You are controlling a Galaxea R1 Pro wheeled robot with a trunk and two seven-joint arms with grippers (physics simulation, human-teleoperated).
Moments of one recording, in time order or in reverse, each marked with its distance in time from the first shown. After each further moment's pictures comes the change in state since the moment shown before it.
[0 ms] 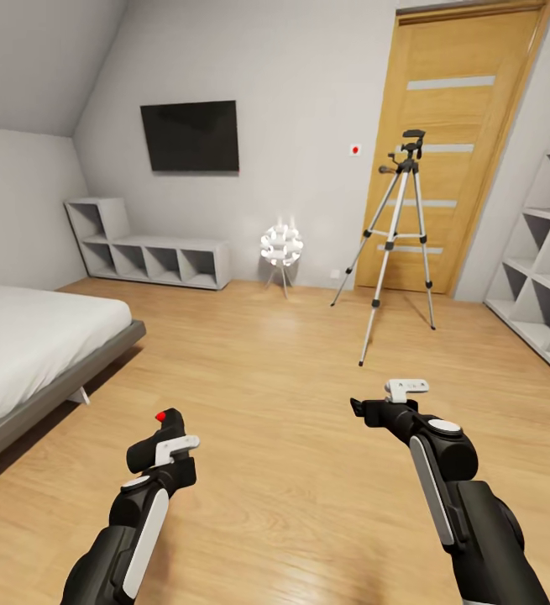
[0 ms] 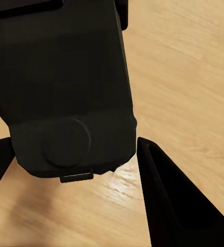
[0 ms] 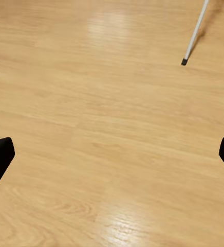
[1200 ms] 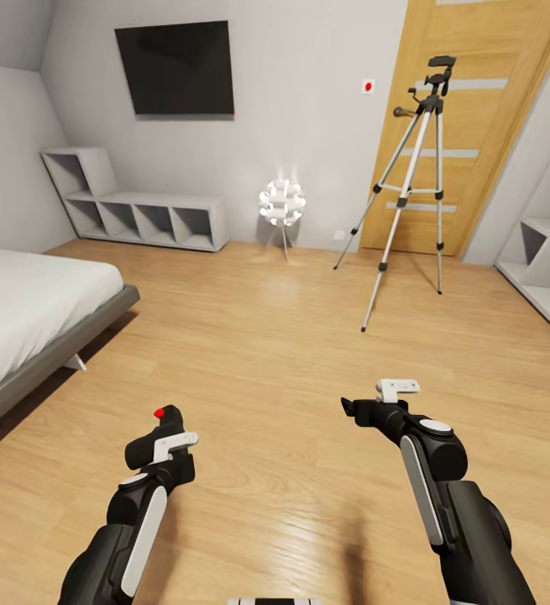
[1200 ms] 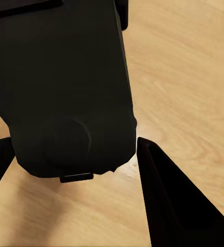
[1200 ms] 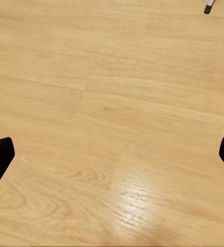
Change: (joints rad) left arm 0.000 0.000 0.002 -0.029 0.001 0.014 0.003; right arm 0.000 0.048 0.002 0.000 0.000 0.000 -0.001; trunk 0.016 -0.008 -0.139
